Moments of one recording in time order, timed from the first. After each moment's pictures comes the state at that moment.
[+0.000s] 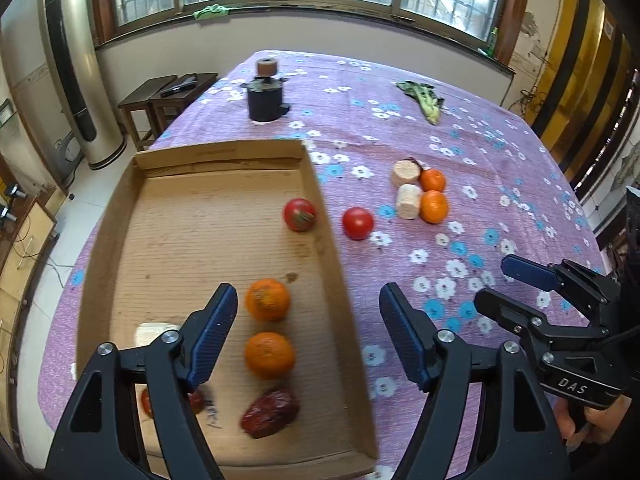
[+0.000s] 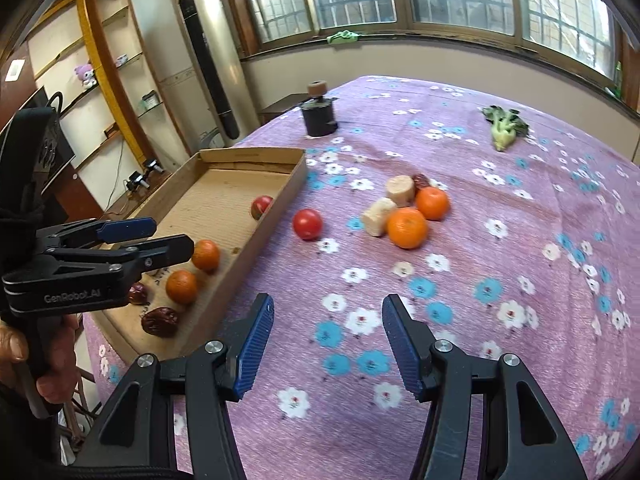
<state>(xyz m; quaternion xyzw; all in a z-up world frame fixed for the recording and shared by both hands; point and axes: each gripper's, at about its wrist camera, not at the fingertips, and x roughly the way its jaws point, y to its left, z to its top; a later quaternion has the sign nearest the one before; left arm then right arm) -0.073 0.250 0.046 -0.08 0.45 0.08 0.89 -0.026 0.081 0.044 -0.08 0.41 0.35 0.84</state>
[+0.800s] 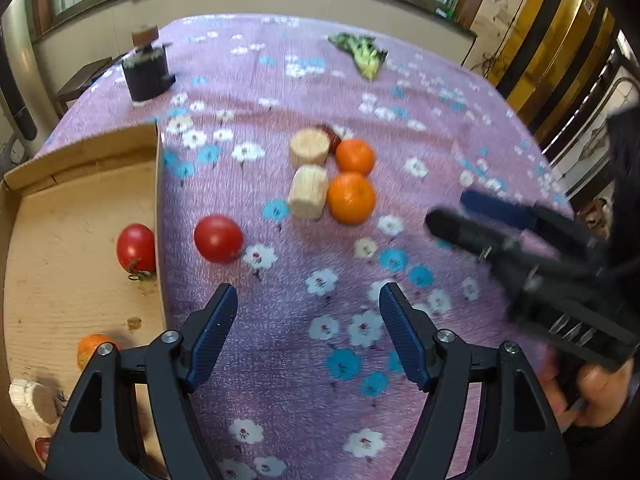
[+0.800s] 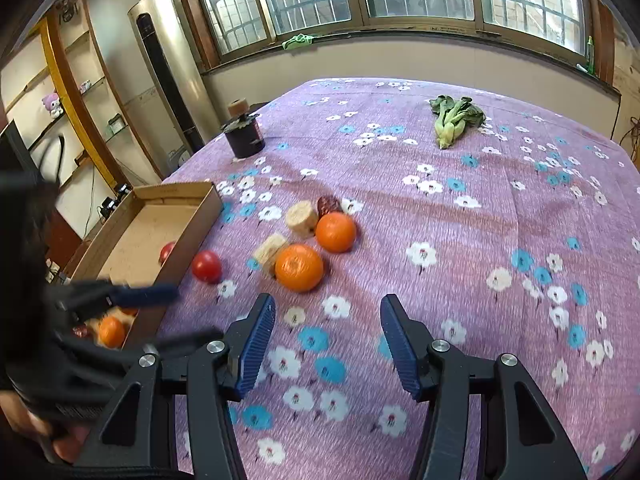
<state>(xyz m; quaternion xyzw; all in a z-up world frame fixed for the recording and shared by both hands) 0.009 0.191 -0.003 -0.09 0.50 0.00 0.86 0.058 0.045 0.032 -0.05 0.42 0.31 0.85</state>
